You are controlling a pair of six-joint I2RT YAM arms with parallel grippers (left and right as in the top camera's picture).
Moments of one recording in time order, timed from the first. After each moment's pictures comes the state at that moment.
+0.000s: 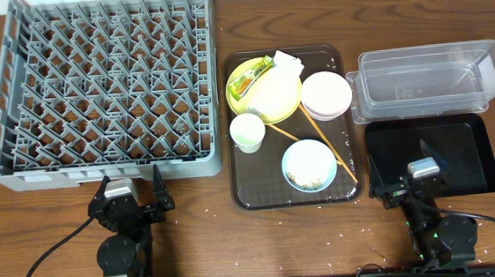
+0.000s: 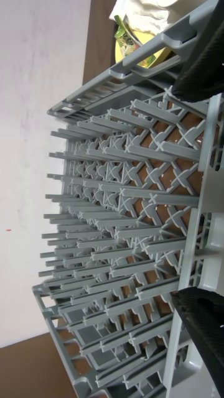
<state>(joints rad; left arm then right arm) 0.03 0.01 0.06 -0.19 -0.08 -0.07 0.02 0.01 0.01 -0.06 -0.16 -0.11</state>
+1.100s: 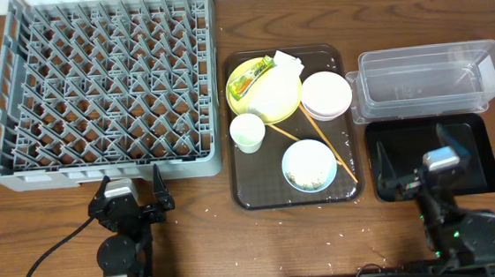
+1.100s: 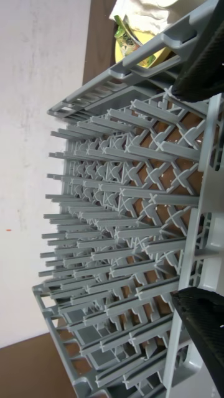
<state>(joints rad) 0.03 0.01 0.06 -0.19 -0.08 -0.07 0.02 0.22 0.29 -0.05 -0.18 -0.14</state>
